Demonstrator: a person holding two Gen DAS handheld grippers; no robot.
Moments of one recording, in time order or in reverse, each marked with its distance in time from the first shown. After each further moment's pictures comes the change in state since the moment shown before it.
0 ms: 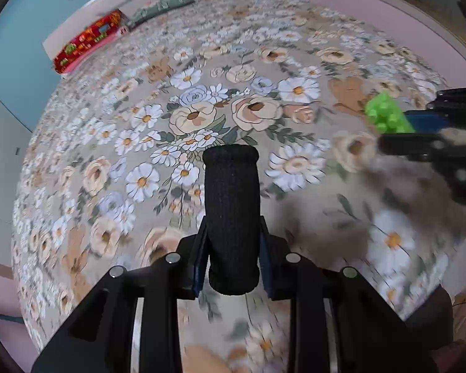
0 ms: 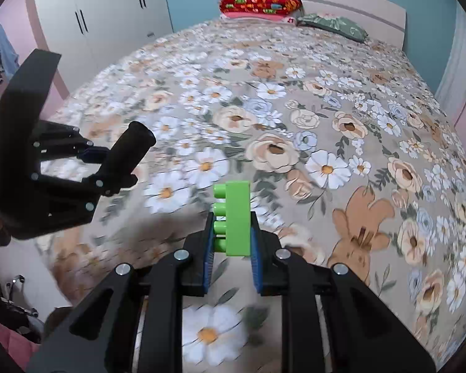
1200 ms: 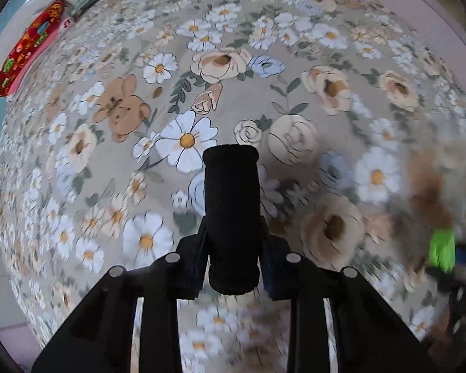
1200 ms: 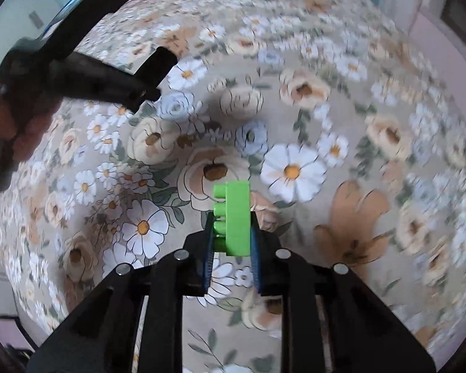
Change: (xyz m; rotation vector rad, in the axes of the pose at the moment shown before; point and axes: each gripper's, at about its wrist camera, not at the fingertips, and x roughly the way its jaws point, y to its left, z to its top) left arm 0.148 0.082 0.222 0.143 0.230 -0.149; right arm 0.091 -0.080 0.110 0.345 0.248 -0.169
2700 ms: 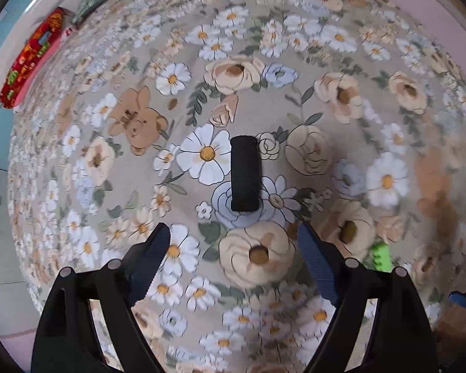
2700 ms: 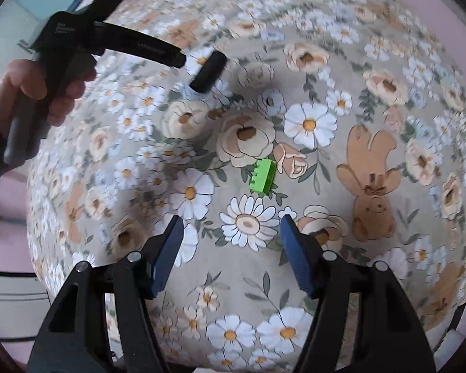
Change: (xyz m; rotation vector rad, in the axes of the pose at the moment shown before) left arm 0.020 0.019 0.041 0.032 0.048 0.054; right arm -0.002 0.026 -0.031 0.215 0.108 0.072
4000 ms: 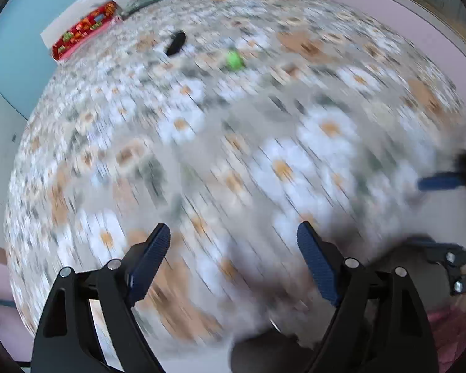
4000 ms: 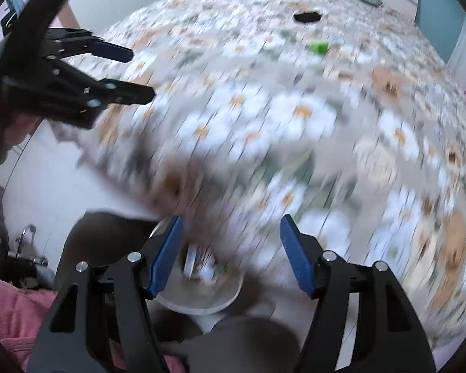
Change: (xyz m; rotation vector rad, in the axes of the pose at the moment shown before) left arm -0.088 -0.226 -0.370 -0.185 -0.240 0.082; right arm -0.033 -0.069 -0.308 -0.614 -0.154 0.074
